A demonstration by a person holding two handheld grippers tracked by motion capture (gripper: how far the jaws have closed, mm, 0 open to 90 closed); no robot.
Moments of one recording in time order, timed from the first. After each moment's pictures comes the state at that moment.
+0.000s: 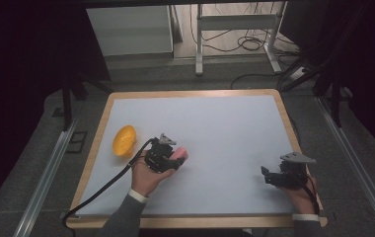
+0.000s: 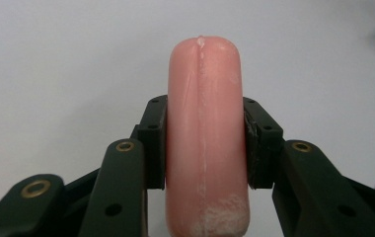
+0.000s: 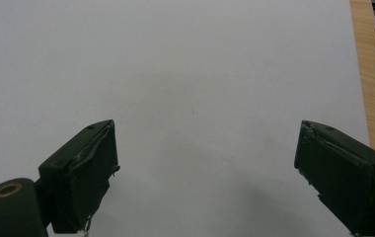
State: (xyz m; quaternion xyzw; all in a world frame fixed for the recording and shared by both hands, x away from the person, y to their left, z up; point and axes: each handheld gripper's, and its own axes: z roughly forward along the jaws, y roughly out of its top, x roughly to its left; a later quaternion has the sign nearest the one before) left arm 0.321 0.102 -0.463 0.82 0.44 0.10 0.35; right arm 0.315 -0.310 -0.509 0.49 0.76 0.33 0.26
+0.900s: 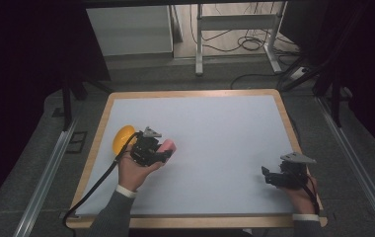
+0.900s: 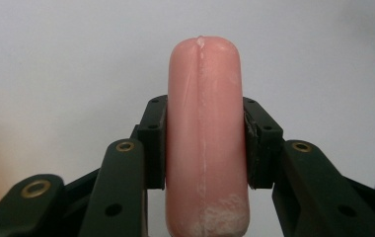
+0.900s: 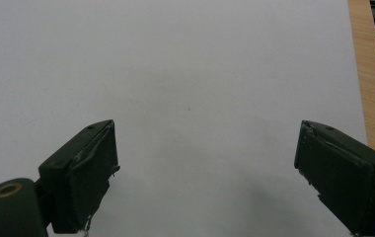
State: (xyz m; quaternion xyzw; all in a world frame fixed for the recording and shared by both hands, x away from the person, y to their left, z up) left arm 0.325 0.136 -0.445 0.81 0.46 0.12 0.35; right arm 0.316 -0.312 -0.511 0.49 0.76 0.33 0.27
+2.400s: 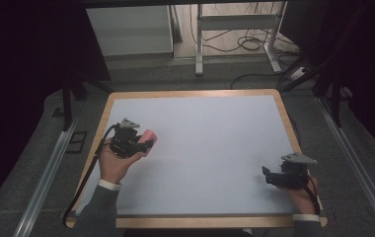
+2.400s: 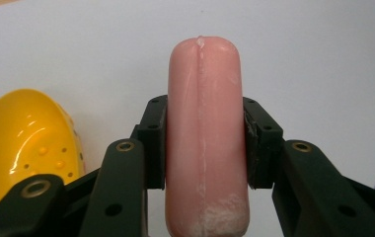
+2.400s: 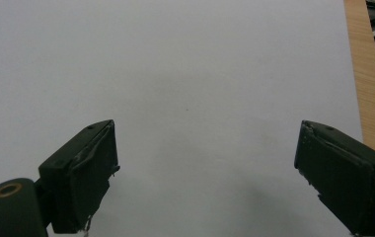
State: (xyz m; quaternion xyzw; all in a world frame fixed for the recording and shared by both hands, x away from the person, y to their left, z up) left arm 0.332 0.187 -0.429 0.77 0.50 0.15 0.36; right arm 0.315 -0.313 -0.510 0.49 0.76 0.33 0.27
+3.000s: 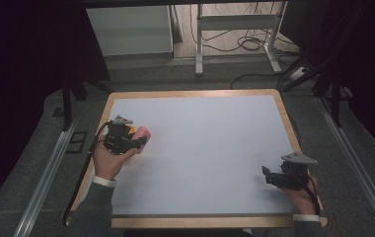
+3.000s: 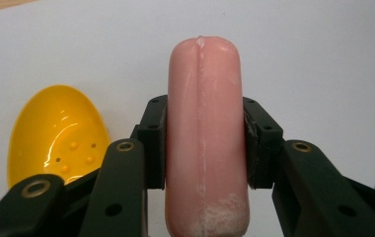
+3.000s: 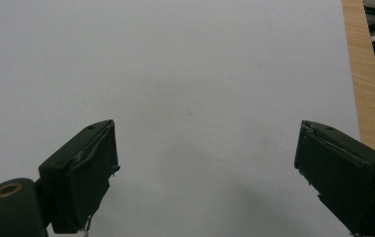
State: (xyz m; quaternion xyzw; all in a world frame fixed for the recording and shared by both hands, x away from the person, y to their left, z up) left arm 0.340 0.206 -0.429 0.76 0.52 0.16 0.35; right arm 0.313 -0.312 -0.507 0.49 0.76 0.34 0.27
